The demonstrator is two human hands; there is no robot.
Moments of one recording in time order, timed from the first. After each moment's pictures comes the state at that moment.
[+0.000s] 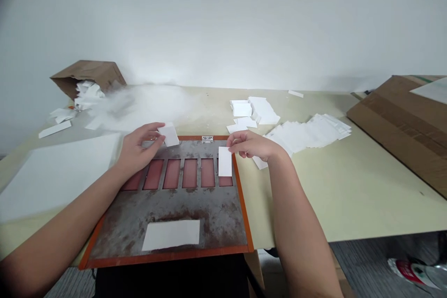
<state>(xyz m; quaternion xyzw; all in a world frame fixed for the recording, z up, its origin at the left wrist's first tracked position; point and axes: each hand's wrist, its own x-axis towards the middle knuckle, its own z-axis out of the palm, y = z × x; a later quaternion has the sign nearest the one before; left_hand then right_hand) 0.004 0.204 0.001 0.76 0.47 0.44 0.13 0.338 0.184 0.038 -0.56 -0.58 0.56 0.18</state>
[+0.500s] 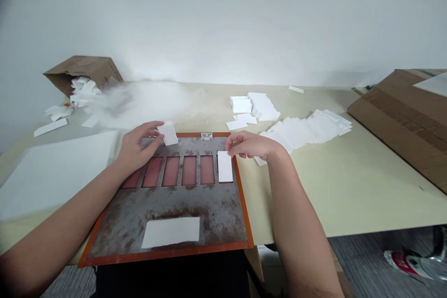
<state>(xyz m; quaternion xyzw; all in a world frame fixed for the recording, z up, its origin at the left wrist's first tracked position) -0.001 0.207 -0.006 0.78 0.46 0.41 0.10 0.331 0.180 0.043 -0.57 -0.60 0.55 0.11</state>
